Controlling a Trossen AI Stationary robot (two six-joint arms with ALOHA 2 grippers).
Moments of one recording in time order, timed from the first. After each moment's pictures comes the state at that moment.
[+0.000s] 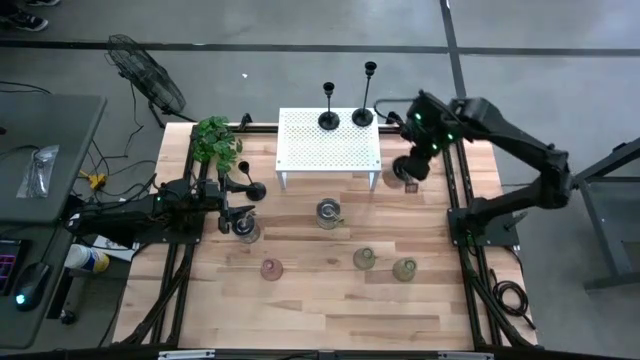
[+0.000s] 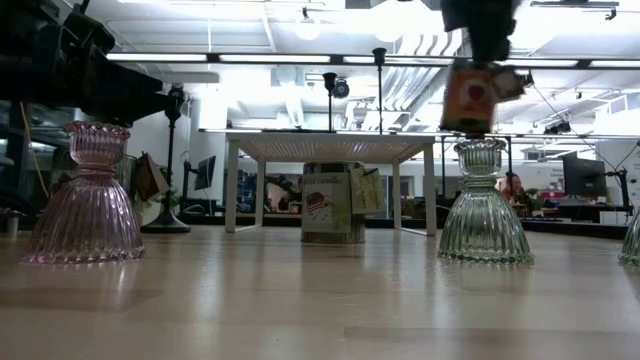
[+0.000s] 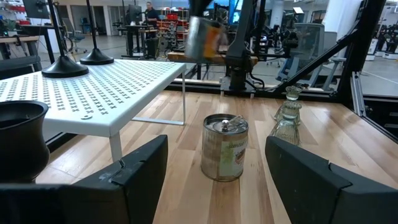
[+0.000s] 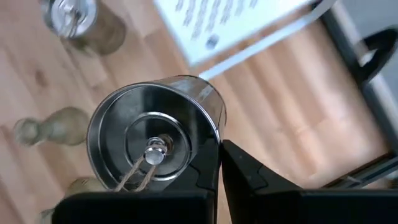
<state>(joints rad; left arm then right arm) 0.11 0.03 0.01 0.02 -0.04 -0.03 -0.54 1.32 1.50 -1.39 -0.05 -0.01</state>
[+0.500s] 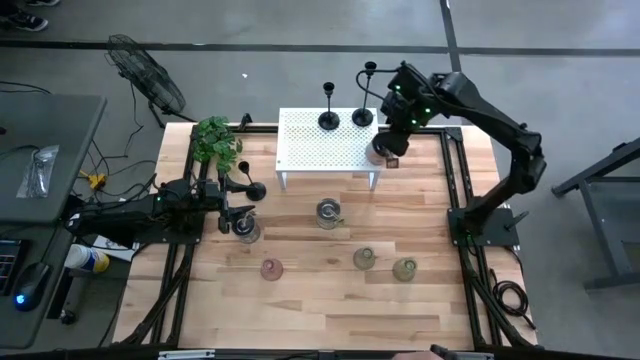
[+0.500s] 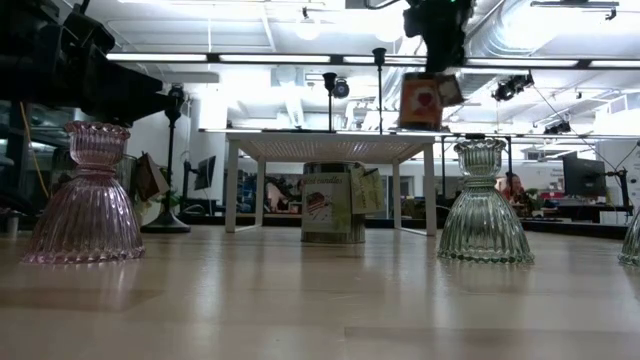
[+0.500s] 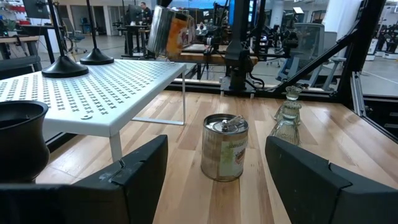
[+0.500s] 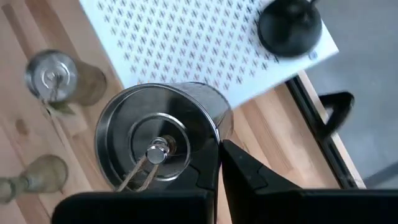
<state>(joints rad) 0.11 0.03 0.01 0.02 -0.04 -0.03 -0.62 1.57 1.78 -1.35 -0.07 -0.11</state>
